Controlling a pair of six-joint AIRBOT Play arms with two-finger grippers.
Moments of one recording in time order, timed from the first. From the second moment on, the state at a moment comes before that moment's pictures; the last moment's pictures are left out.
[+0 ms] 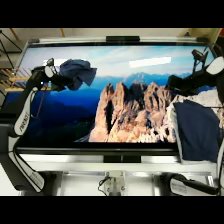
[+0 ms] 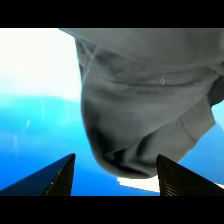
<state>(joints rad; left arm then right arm) -0.05 -1.98 1.79 1.41 -0.94 -1.85 -0.09 -1.37 1.46 -1.29 1.32 1.64</state>
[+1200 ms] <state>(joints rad) -0.50 -1.15 1.83 1.28 -0.74 -1.56 -0.10 -0.95 1.46 -1.38 1.46 1.49</state>
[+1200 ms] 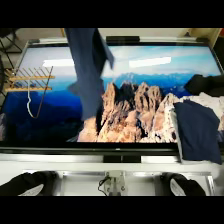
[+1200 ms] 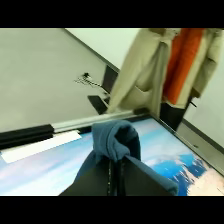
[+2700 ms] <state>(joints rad) -0.64 -1.13 1.46 1.63 -1.32 -1.81 0.06 -1.56 0.99 -0.76 0.84 1.51</state>
